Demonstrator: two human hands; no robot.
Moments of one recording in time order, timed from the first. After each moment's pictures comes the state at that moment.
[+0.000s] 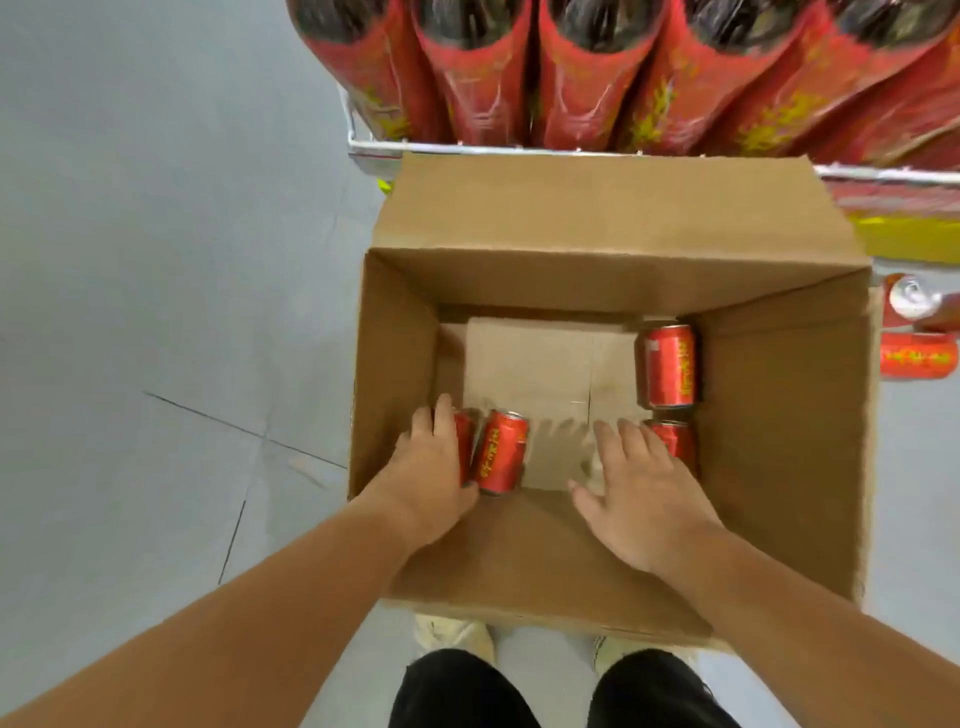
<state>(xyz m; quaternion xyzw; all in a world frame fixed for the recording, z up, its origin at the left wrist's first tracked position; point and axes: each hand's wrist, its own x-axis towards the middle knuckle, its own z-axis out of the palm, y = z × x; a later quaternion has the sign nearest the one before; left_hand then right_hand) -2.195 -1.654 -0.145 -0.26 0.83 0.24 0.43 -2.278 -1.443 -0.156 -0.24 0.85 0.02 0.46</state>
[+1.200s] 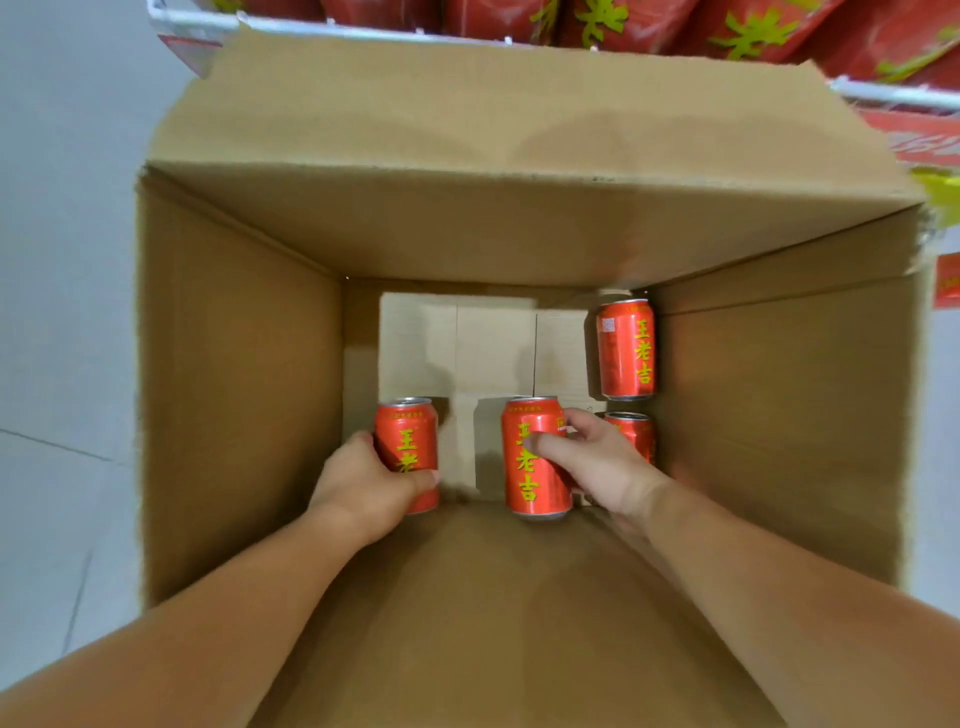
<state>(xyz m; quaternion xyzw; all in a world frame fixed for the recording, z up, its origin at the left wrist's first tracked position) -2.195 -1.634 -0.262 -0.49 0.69 0.40 0.36 -2.303 -1.421 -0.276 0.19 0.70 -0.41 0.55</state>
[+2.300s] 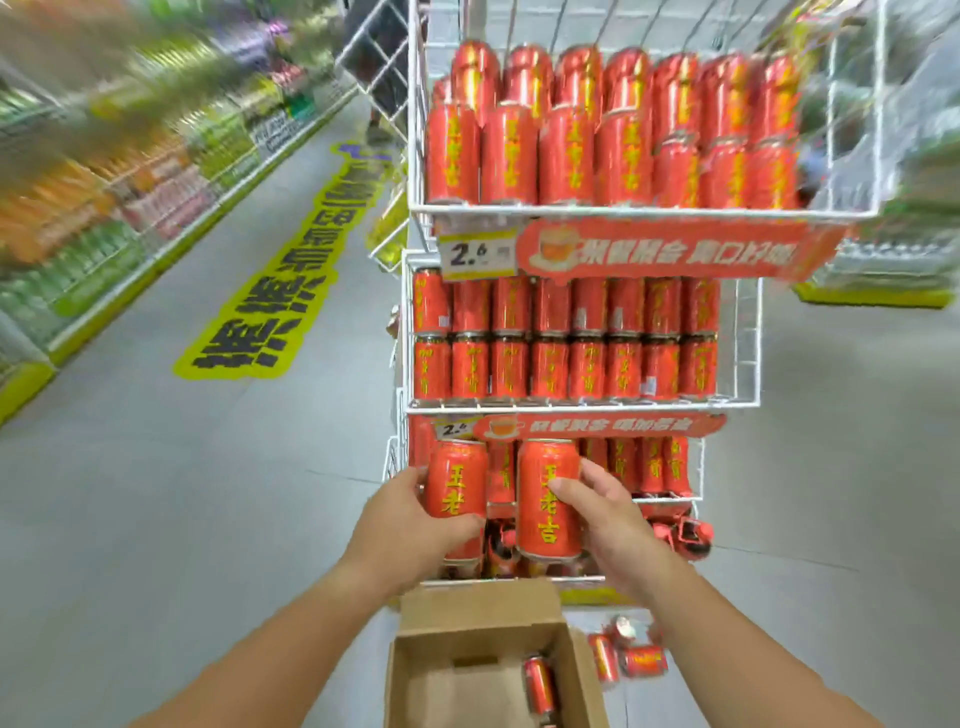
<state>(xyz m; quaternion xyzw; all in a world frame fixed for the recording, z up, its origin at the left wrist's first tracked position) -2.298 -1.662 0.542 -0.22 0.82 0.52 0.01 -2.386 -1.453 0.513 0.00 0.65 -0.71 0.27</state>
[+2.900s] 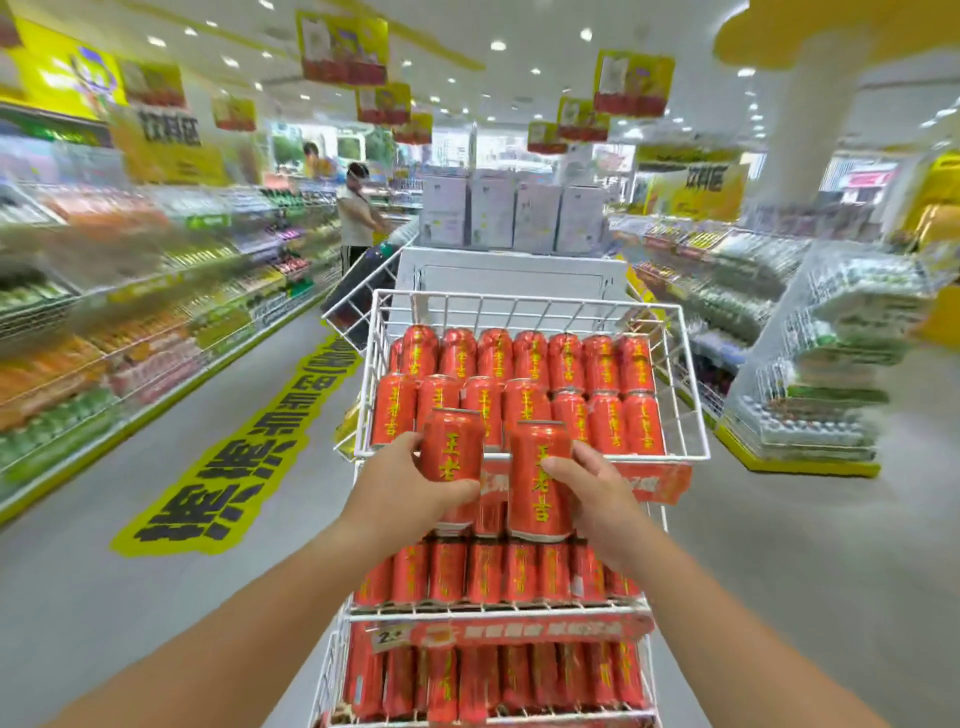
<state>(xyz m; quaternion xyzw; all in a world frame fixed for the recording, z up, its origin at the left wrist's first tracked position) -2.412 -1.621 0.774 -0.11 0.85 0.48 -0.18 -2.510 -1.408 0.742 -0.16 0.65 -0.73 0.14</state>
